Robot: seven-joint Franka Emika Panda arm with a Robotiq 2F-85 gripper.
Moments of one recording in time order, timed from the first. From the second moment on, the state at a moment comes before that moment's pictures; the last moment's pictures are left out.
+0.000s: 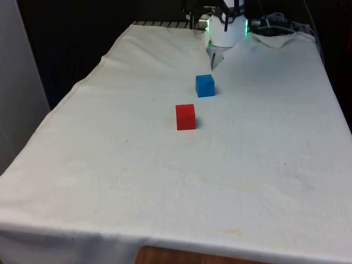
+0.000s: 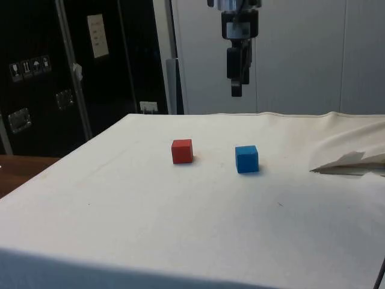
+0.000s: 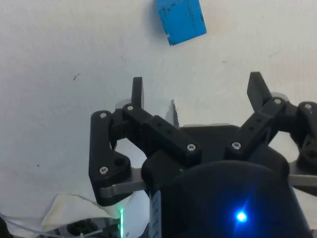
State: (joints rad) arm 0.05 -0.36 -0.13 -2.70 -0.15 2.40 0.02
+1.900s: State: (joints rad) arm 0.05 -0.27 -0.18 -2.76 -0.07 2.57 -0.42
